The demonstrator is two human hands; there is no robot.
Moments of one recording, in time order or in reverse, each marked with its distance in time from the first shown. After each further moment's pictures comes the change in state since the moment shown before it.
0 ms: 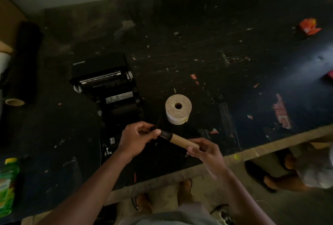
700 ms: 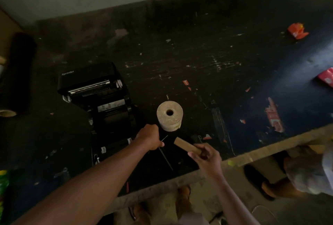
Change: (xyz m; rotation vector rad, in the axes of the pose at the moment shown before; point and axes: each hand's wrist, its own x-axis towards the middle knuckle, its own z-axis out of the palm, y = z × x) left_hand 0.069 0.034 0.070 0.864 -0.307 -0.146; right_hand 0.005 0.012 -0.018 -0.429 0.319 -0.109
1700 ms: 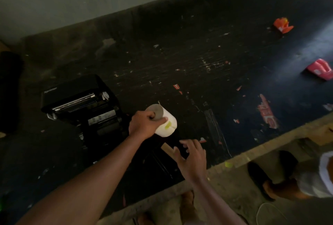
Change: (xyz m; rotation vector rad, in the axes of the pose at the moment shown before) left_hand 0.011 0.029 -0.044 -0.403 0.399 0.056; right_hand 0.010 -0.028 0.036 -0.349 0.152 -0.120
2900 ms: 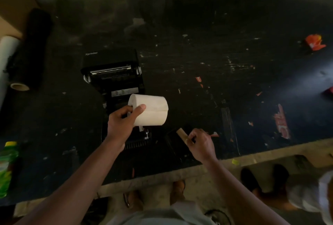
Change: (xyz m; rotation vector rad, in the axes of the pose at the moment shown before) left_hand -0.094 -0.100 -0.071 -0.883 0.228 -0.183; right_hand 0.018 -0.024 -0.006 -0.262 -0.278 -0.103
